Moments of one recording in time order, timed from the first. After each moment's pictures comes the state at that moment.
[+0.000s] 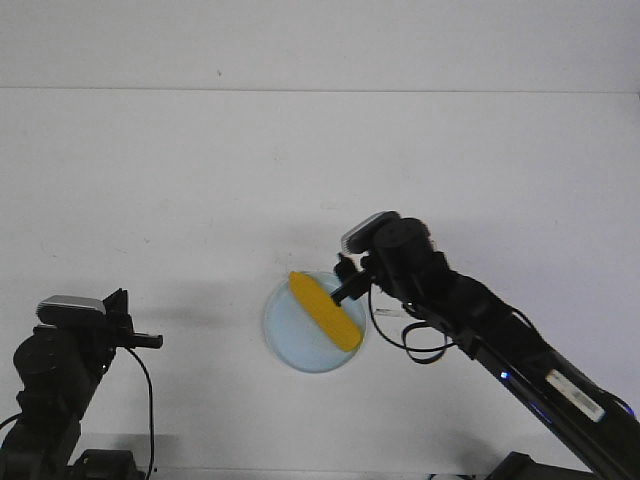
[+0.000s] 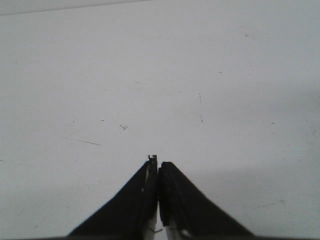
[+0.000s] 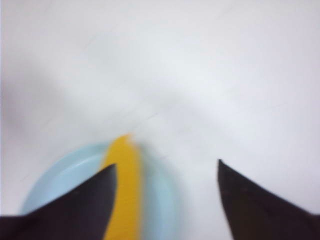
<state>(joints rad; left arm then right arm) -0.02 0.50 0.65 -0.41 0.00 0.09 0.65 1.32 1.26 -0.57 0.09 0.01</state>
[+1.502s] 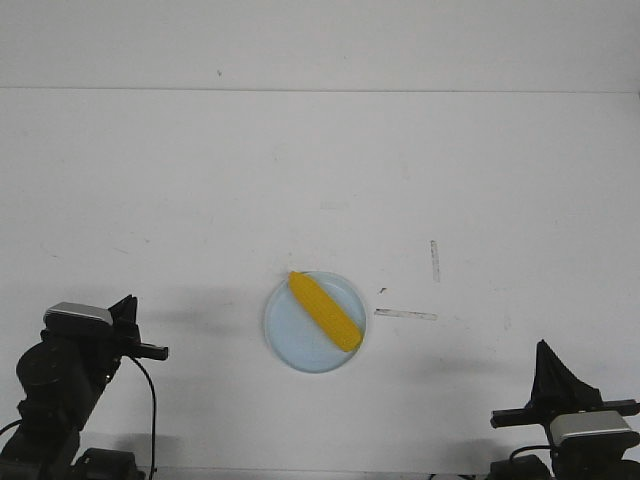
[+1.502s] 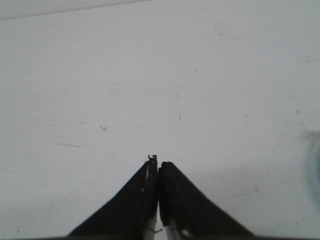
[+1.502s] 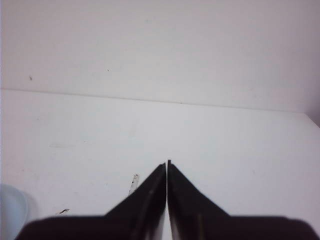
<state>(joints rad) -0.09 0.46 0.65 -0.44 0.00 0.09 0.17 0.00 0.65 -0.71 0.08 -0.02</state>
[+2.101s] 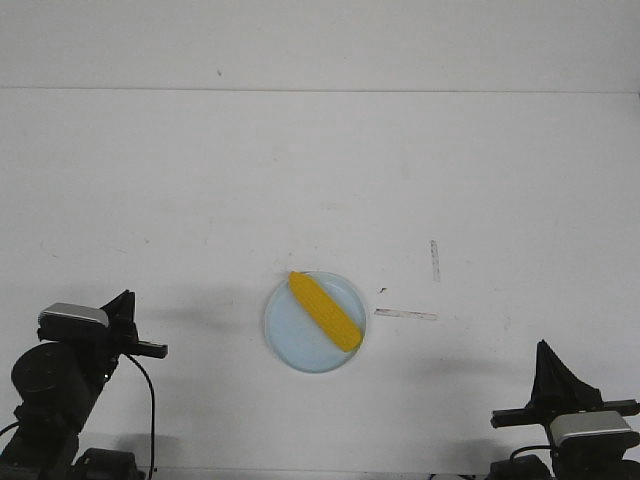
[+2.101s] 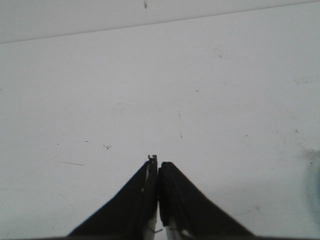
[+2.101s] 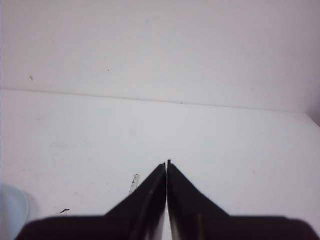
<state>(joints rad) -0.09 0.44 0.65 -0.40 0.00 0.09 0.17 0.00 0.65 -0.71 0.08 -0.02</state>
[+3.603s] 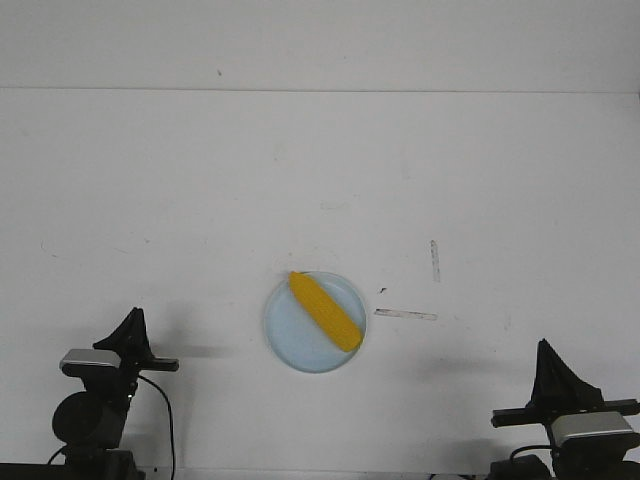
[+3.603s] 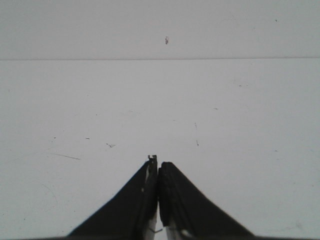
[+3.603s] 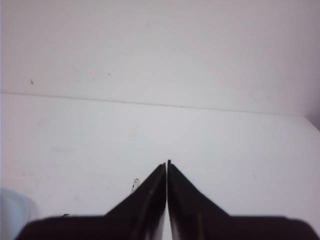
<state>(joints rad) -0.02 0.00 0.03 0.06 0.02 0.00 0.17 0.00 0.65 -0.70 0.08 -0.02</state>
